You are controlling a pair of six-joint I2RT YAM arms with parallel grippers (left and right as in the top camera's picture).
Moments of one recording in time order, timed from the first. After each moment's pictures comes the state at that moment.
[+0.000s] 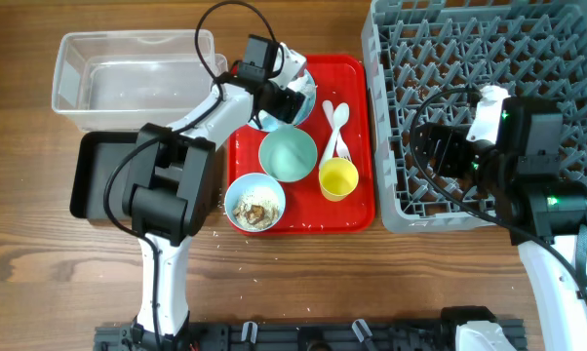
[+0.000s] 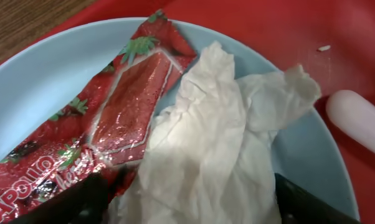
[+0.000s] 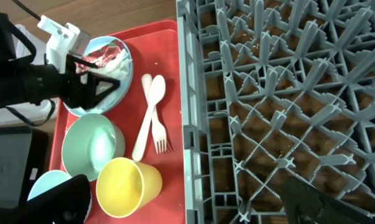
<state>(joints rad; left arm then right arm) -0.35 2.25 1.60 -0.34 0.17 0.23 0.03 1.09 1.08 -0.82 -0.21 0.23</state>
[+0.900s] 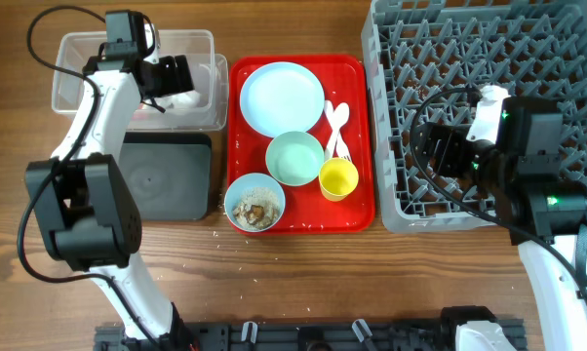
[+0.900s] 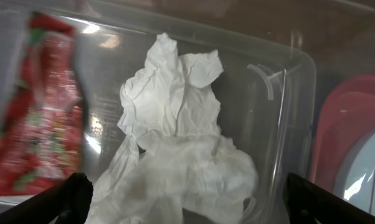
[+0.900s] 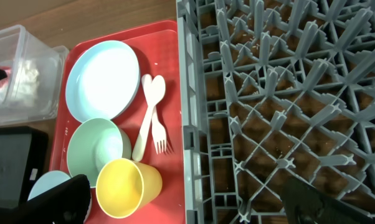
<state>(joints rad) 0.06 2.02 1.58 -0.62 0.03 -0.15 0.03 1.09 1.08 -0.82 -0.21 0.23</state>
